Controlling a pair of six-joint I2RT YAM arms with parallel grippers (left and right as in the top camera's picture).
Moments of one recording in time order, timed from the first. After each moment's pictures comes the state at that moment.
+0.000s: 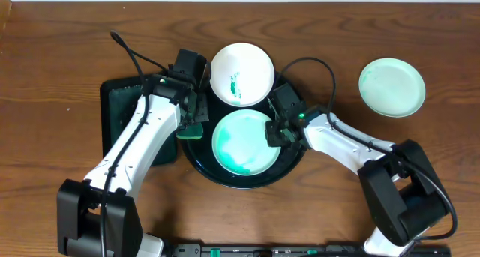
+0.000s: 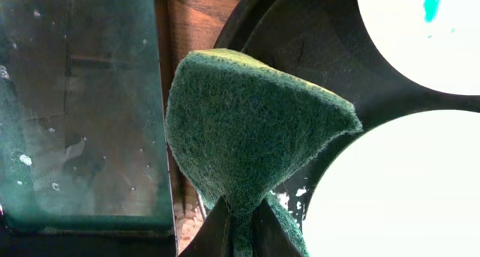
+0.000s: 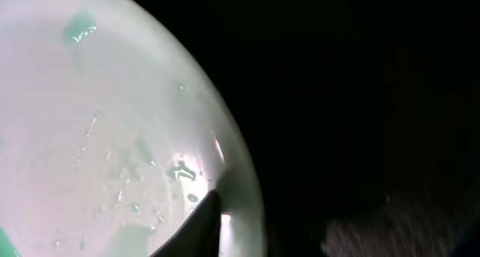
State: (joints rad) left arm -0.28 1.62 1.24 -0.95 -0.13 -0.41; right arm 0.57 1.85 1.05 -0.45 -0.08 0.43
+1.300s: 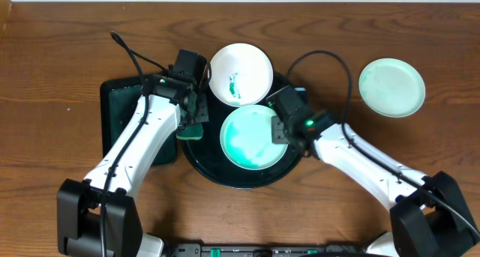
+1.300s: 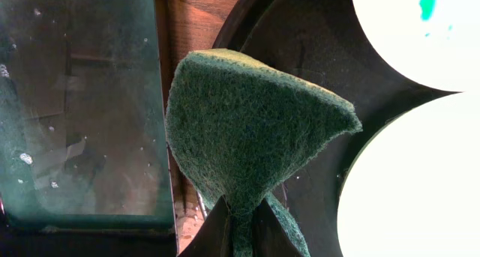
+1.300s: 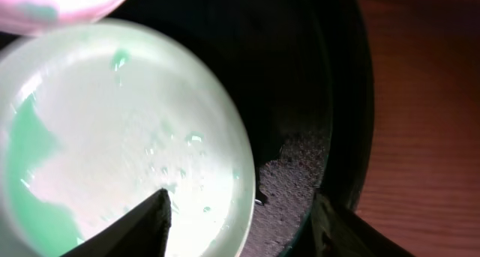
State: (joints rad) left arm -0.28 1.62 1.24 -0.95 -0.13 -0.41; right arm 0.60 1.65 1.05 -0.58 0.14 0.60
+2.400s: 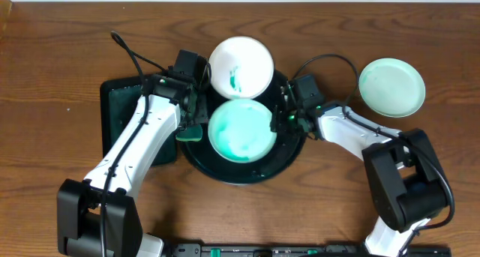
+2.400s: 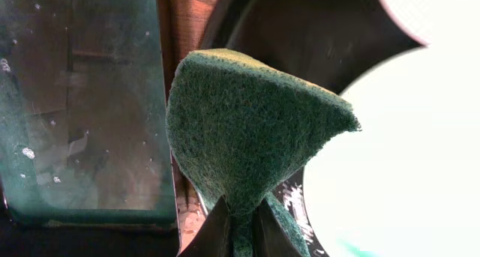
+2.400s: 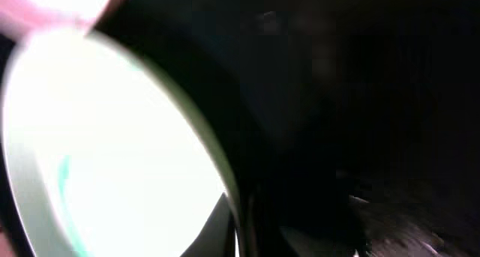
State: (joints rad) left arm -0.28 1.62 1.24 -0.96 -0.13 -0.41; right arm 0.43 1.90 1.03 -0.26 -0.35 0.58
